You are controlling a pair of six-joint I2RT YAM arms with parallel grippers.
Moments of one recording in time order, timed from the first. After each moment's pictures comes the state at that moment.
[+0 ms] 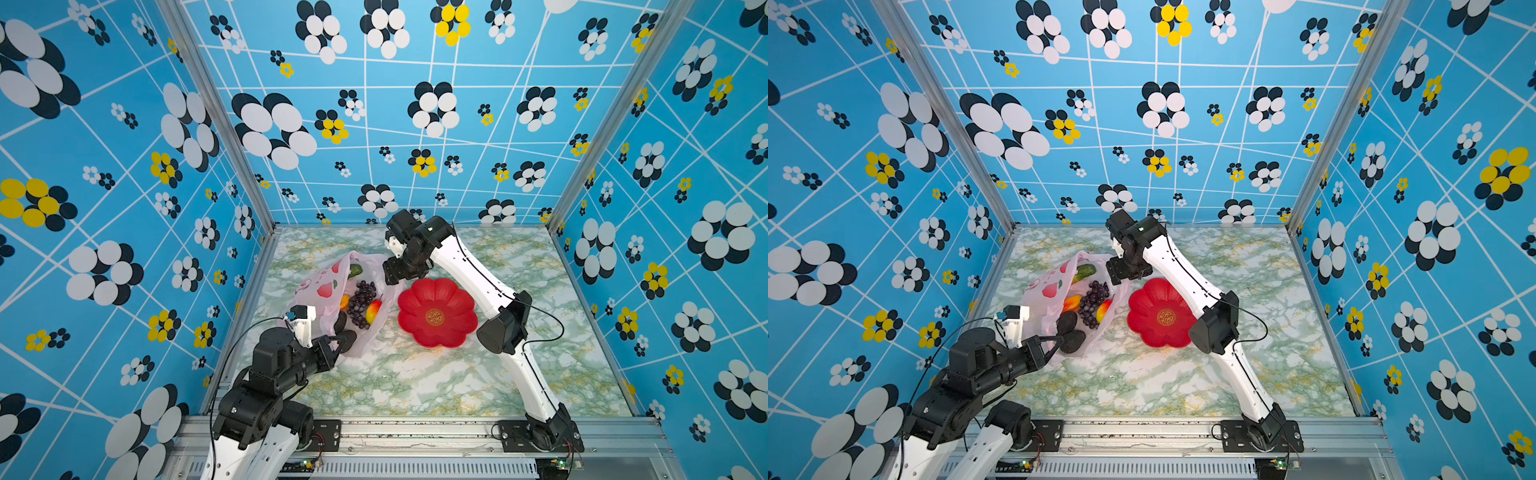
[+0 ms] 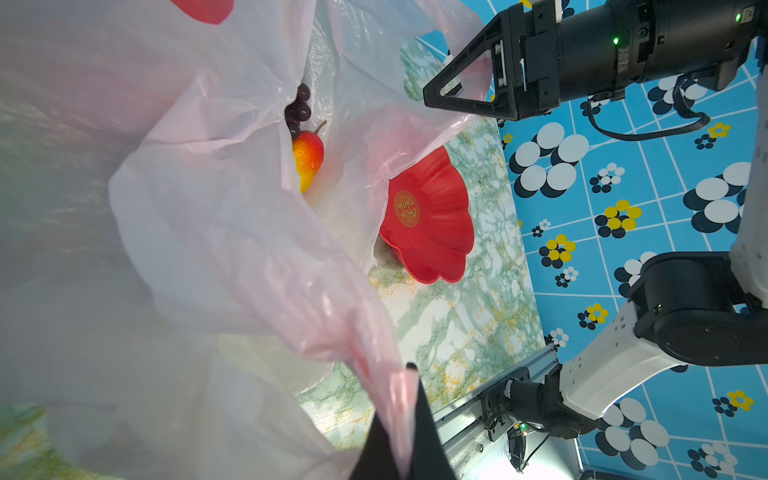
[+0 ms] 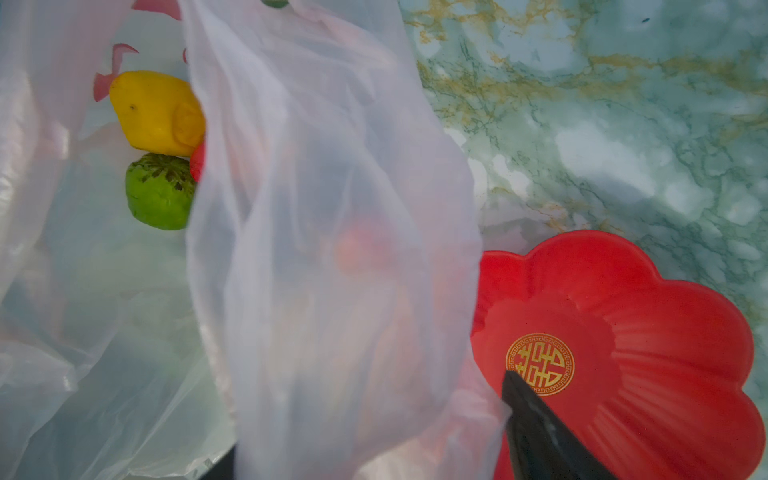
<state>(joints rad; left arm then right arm) -0.29 0.37 0.69 -0.83 0.39 -0.72 0.74 2.37 2.63 -1.47 -0.11 0.27</state>
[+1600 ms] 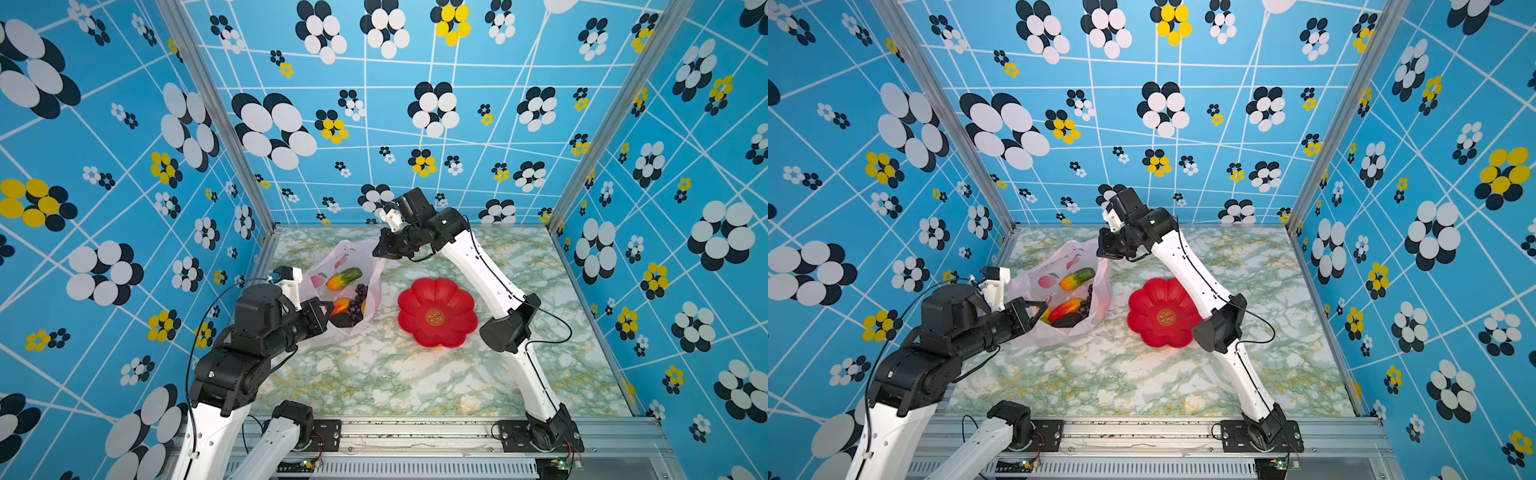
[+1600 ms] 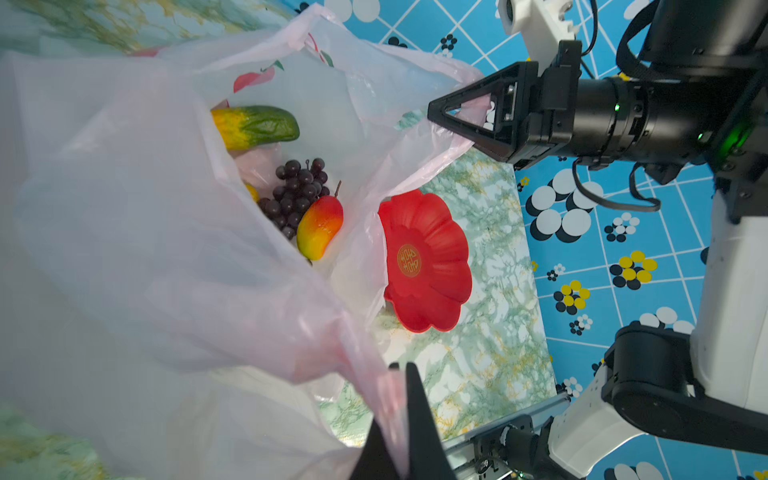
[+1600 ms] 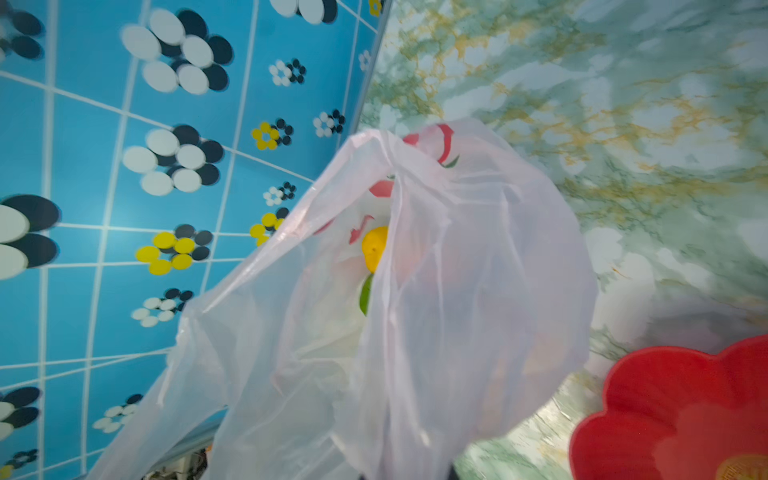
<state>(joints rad) -0.24 0.76 1.23 -1.01 0.28 -0.65 0.71 2.35 2.76 -1.18 -0.42 0.61</state>
